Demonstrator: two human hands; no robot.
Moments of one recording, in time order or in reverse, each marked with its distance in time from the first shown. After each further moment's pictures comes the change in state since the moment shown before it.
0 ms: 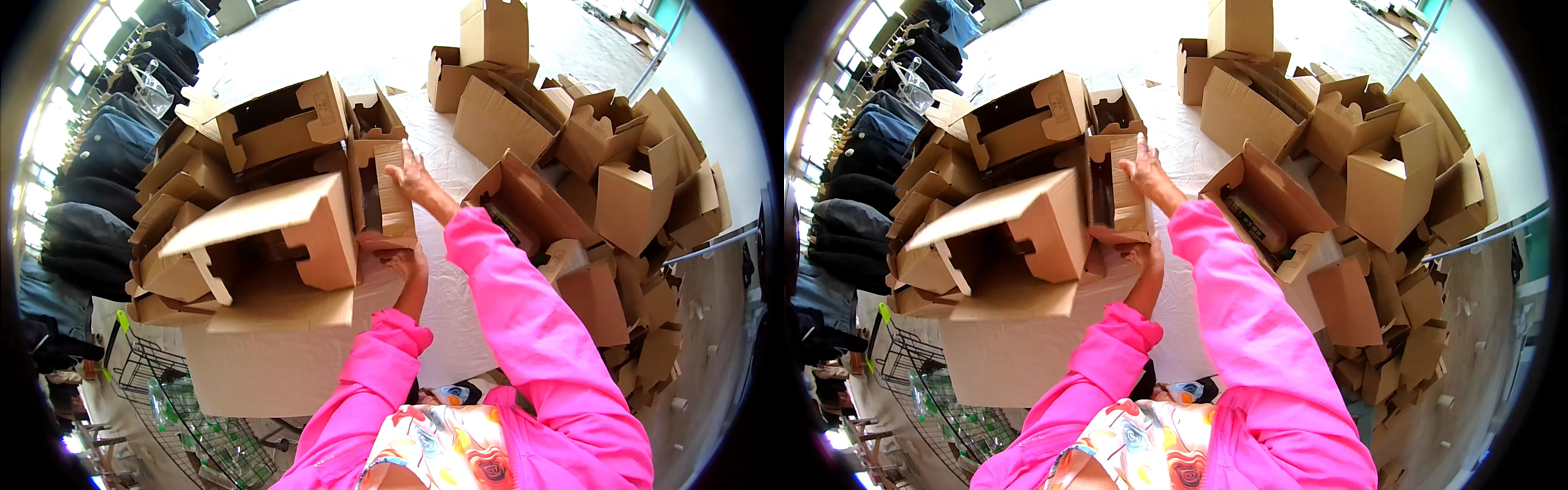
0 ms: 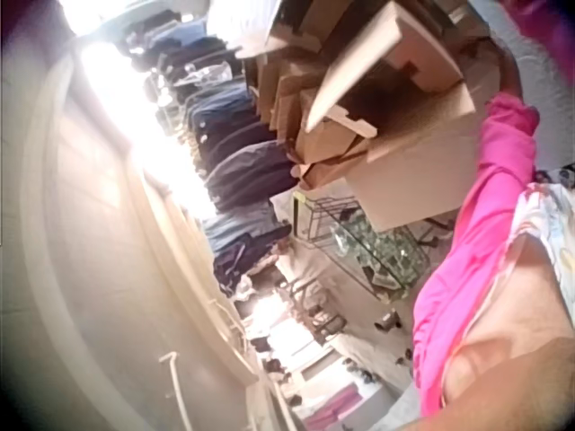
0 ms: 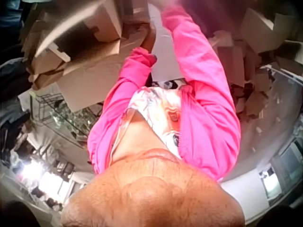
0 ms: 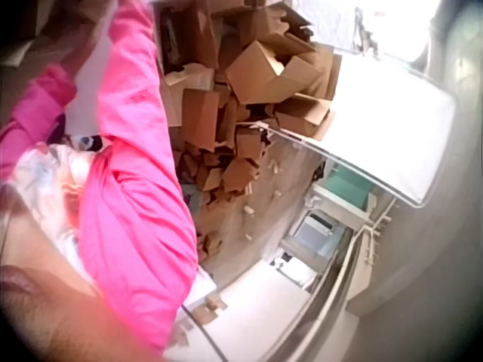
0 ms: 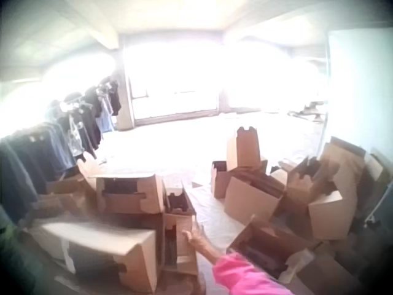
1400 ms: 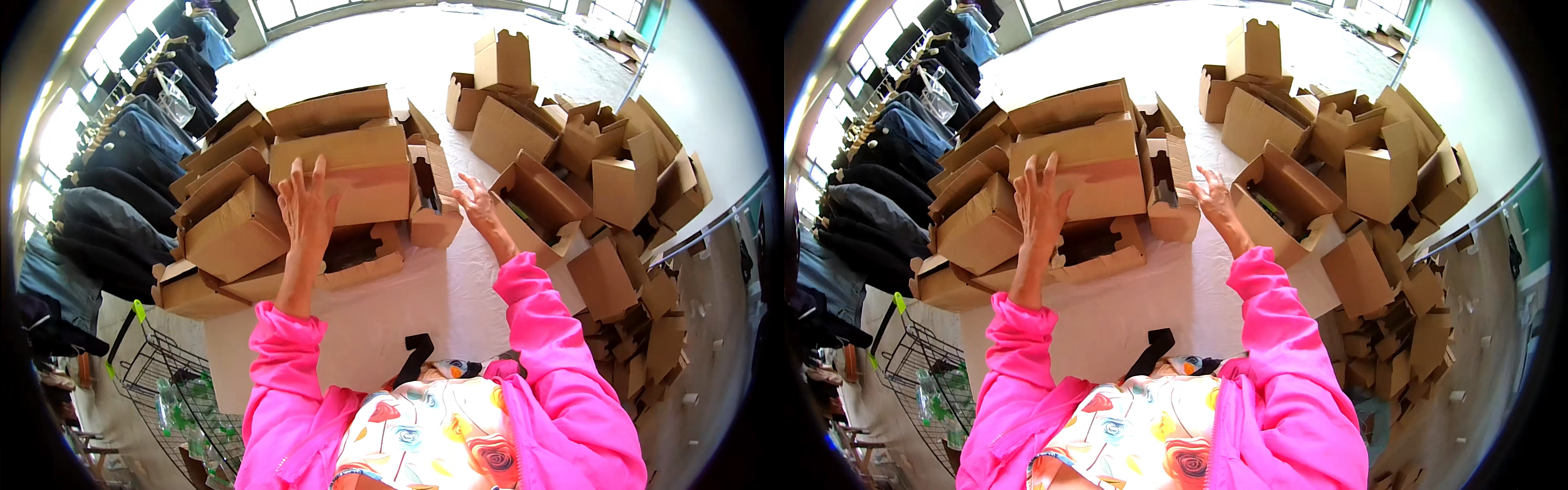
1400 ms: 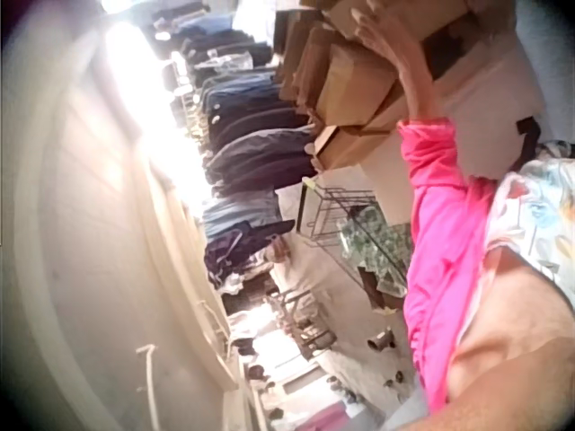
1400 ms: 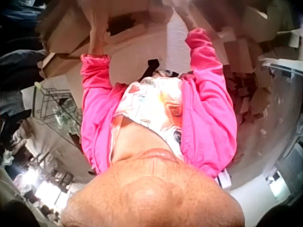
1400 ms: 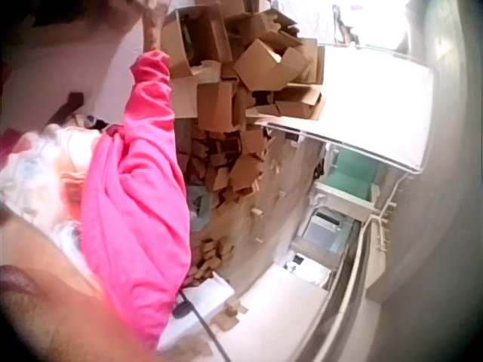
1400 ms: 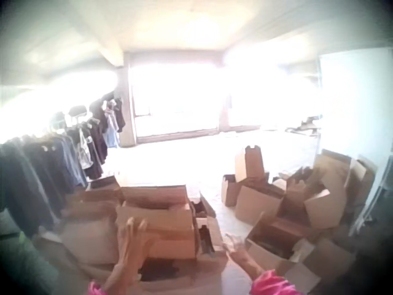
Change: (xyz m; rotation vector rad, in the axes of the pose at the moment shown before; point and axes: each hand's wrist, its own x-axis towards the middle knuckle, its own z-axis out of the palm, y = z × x) left_hand 0.116 0.254 -0.330 0.778 0.026 0.884; right_hand -0.119 -0.025 -0.028 0.049 0.306 -0.140
